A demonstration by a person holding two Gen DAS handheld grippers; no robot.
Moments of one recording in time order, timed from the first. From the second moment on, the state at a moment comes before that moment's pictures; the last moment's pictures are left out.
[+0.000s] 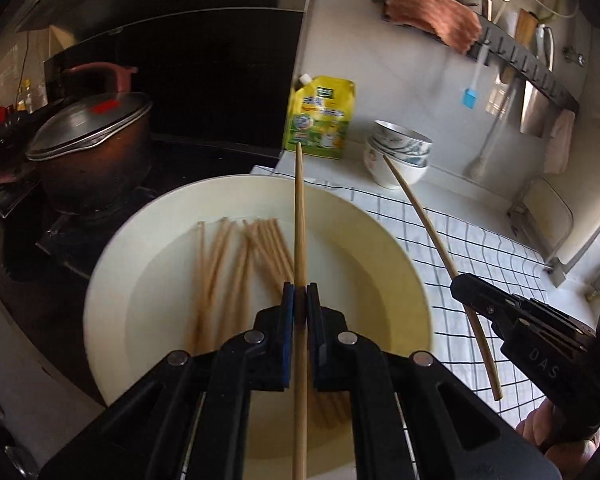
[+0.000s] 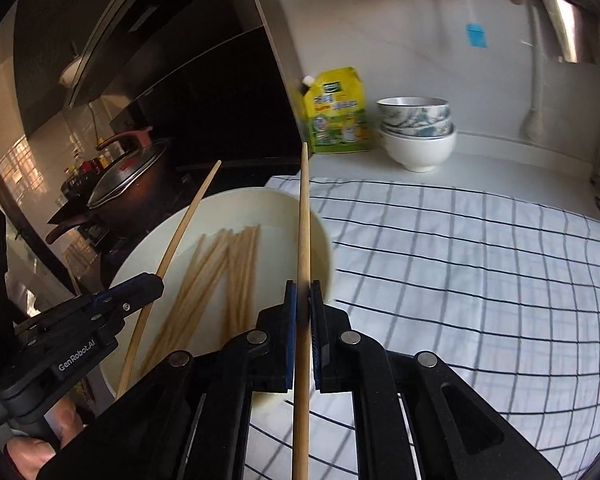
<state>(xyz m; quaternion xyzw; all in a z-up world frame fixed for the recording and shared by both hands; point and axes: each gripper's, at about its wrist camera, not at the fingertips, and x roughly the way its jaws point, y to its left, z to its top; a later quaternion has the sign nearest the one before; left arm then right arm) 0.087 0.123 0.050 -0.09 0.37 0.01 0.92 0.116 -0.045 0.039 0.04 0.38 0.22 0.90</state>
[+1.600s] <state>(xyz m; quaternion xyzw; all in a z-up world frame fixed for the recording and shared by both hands) 0.060 0.196 0.023 -0.13 0.38 0.07 0.91 0.101 0.001 0.011 0.01 0.41 0.20 0.89</state>
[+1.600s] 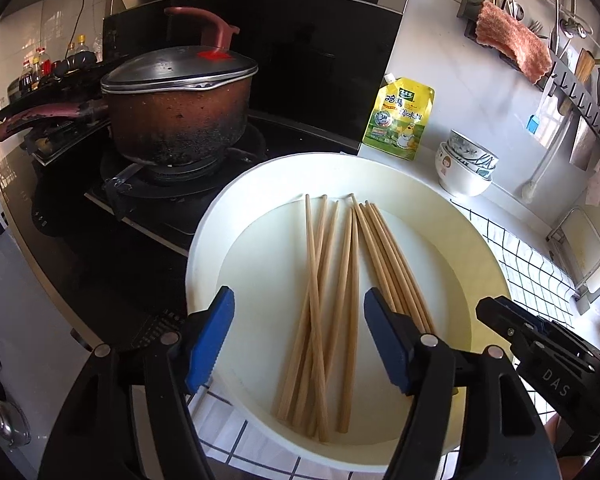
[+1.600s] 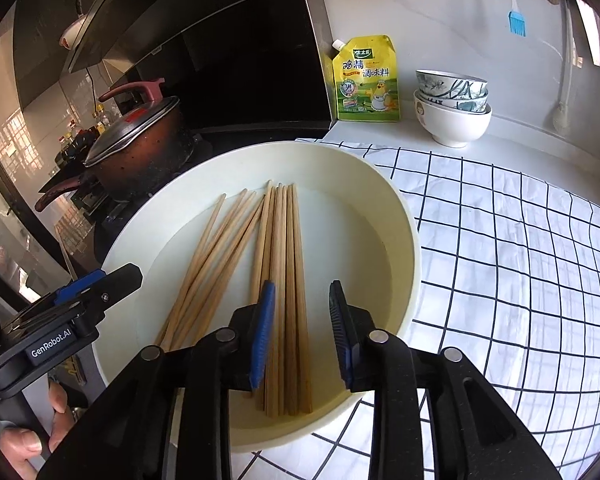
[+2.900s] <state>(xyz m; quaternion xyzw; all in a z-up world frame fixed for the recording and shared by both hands) 0.018 0.165 0.044 -0.08 0.36 0.09 0.93 0.042 -0.029 0.023 0.01 0.37 0.18 0.91</state>
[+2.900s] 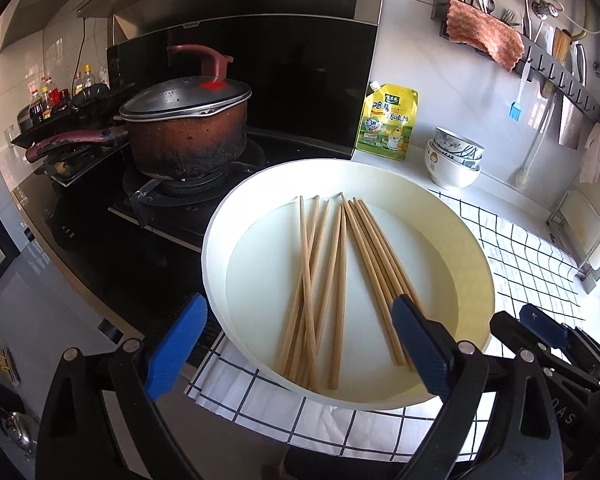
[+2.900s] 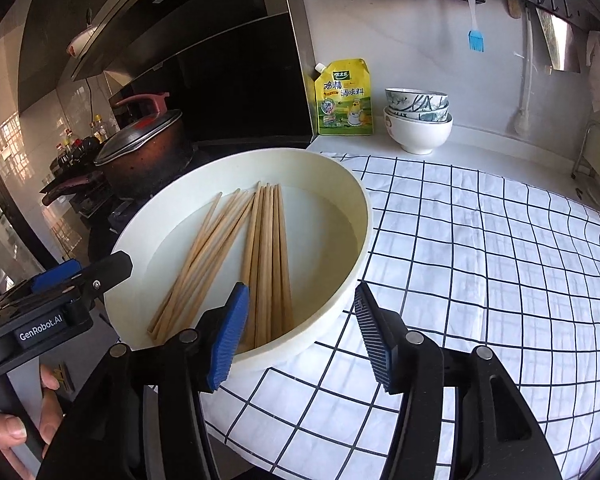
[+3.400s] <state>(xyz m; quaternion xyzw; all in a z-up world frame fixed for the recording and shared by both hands) 0.012 0.159 0.045 -0.07 0.36 0.09 0.92 0.031 -0.031 0.029 0.01 0.36 0.18 0.92</state>
